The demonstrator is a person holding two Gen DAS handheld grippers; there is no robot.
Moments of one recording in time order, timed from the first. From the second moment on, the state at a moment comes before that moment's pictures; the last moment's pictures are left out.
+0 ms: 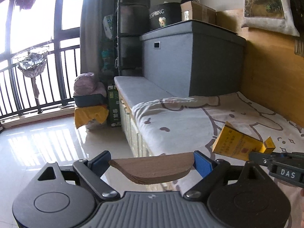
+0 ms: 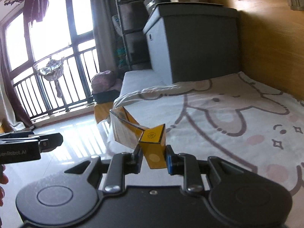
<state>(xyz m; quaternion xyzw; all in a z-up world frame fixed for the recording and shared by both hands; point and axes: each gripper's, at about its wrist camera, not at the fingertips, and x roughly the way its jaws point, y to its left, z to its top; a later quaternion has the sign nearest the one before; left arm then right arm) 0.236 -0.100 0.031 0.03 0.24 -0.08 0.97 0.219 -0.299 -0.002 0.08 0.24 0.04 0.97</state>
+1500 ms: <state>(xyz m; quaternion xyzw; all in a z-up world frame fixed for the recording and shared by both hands) 0.206 0.071 -0.124 -0.08 0.40 -0.02 0.91 0.258 -0.100 -0.153 -0.04 0.51 0.11 0.85</state>
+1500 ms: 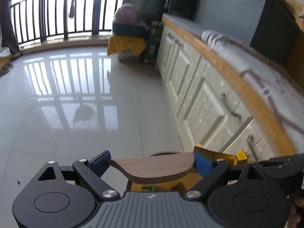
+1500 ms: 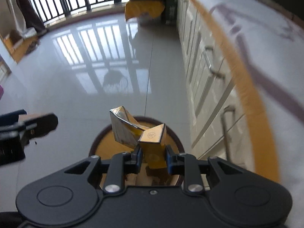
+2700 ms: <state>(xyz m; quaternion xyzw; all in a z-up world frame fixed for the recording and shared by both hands) 0.241 0.023 -0.263 -0.08 0.54 -0.11 0.83 0.325 -0.080 -0.239 -0.02 0.57 0.12 0.81</state>
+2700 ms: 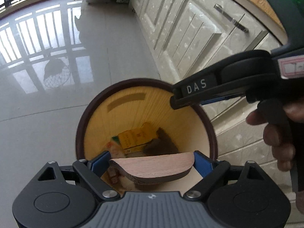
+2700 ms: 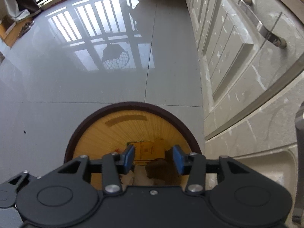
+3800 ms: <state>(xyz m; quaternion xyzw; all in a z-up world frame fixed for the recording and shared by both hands) 0.220 0.044 -0.192 -0.04 0.59 -0.06 0.81 0.282 -0.084 -0.160 -0.04 0.57 0.12 0.81</state>
